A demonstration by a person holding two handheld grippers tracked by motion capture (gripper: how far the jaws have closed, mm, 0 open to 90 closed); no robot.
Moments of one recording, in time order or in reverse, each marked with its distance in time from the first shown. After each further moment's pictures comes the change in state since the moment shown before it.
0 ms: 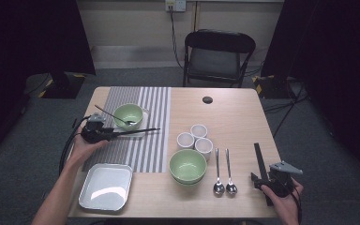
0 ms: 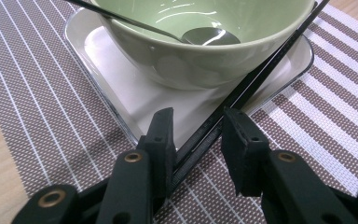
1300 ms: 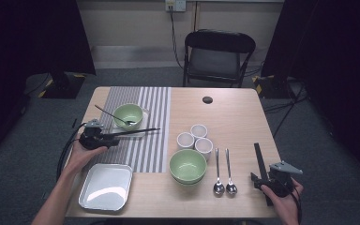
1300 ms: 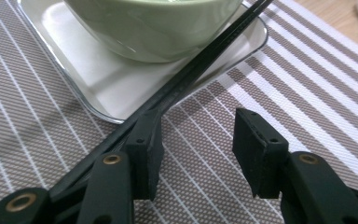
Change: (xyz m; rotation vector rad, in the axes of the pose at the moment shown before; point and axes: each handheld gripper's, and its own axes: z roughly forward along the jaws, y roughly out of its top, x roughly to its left) left arm -0.011 -0.017 -0.009 -0.005 -0.085 -0.015; right arm 0.000 0.000 0.000 0.000 -0.001 0.002
